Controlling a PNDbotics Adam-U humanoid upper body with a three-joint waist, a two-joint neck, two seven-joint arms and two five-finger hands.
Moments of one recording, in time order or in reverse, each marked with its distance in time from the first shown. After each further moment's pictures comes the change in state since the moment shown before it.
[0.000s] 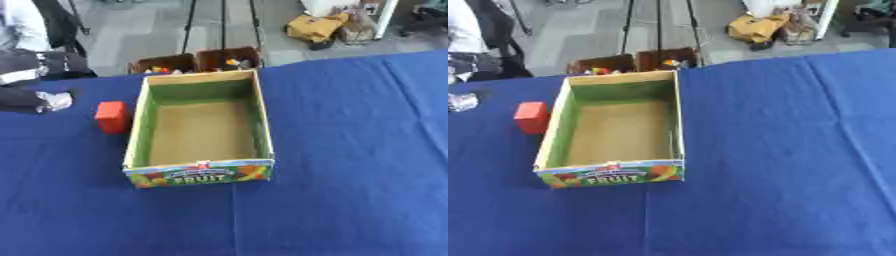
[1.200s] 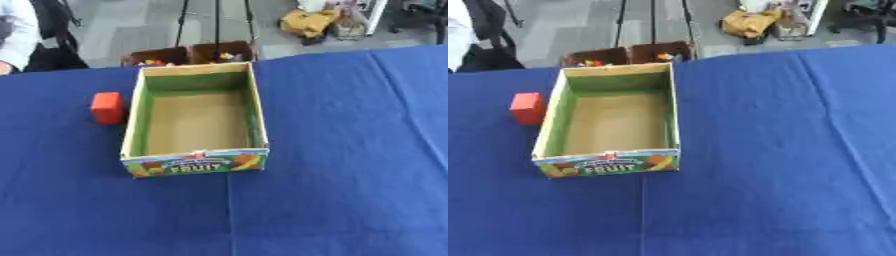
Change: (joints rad) left arm 0.242 0.224 0.028 -0.358 0.355 0.041 0.107; right arm 0.002 0.000 -0.015 0.000 0.030 0.012 -0.039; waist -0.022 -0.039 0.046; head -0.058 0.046
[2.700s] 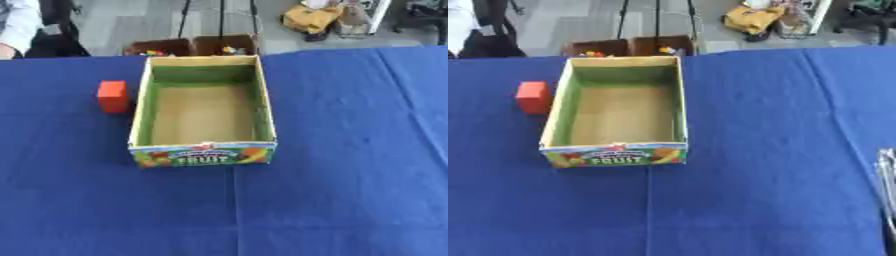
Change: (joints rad) left arm 0.375 -0.428 0.208 -0.461 0.403 -0.154 0.431; right arm -0.001 0.018 -0.027 0.000 0.024 0.024 -0.050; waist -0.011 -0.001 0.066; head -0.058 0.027
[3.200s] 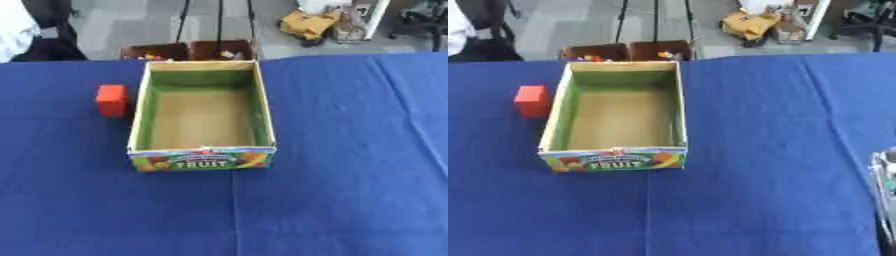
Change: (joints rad) left arm -0.035 -0.136 0.041 0.000 -0.034 -0.039 0.030; right arm 0.000 0.008 -0.001 0.000 0.000 0.006 -0.013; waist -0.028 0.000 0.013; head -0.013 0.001
